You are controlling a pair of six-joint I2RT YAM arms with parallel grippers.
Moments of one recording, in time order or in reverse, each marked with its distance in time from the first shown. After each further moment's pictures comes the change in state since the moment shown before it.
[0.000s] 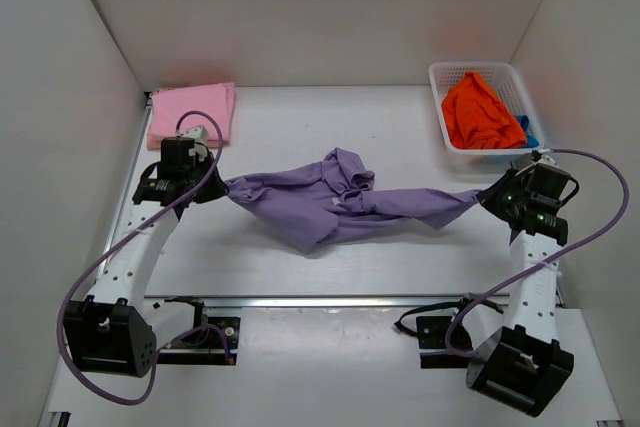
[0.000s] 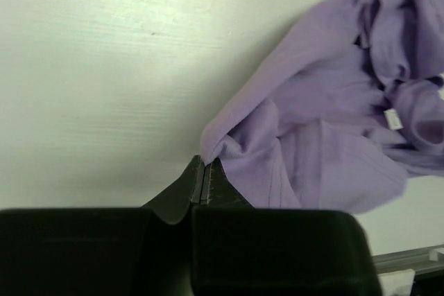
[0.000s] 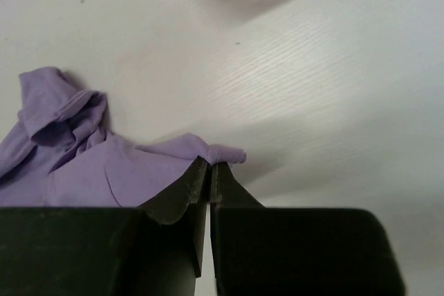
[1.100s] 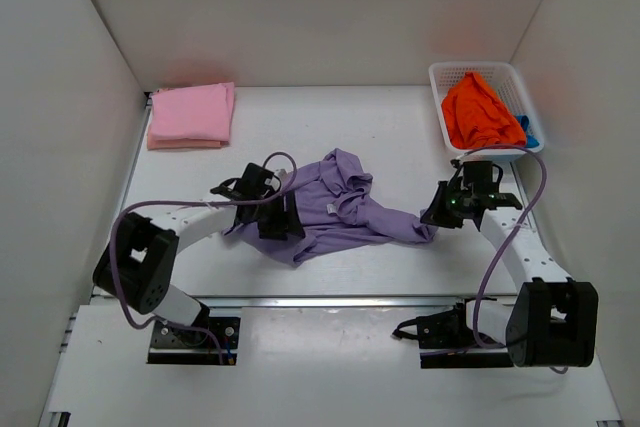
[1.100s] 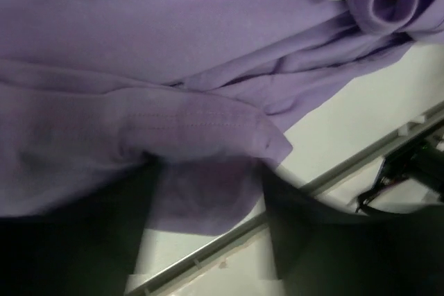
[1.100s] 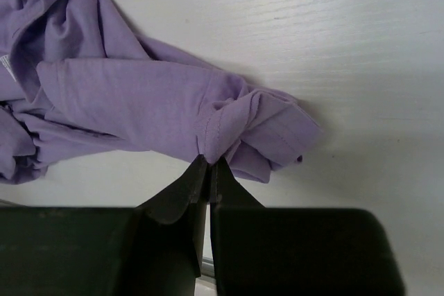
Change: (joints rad) left arm -0.413 0.360 -0.159 0.265 0.214 -0.218; right arm 0.409 0.248 -0.049 -0.040 0.012 -0.005
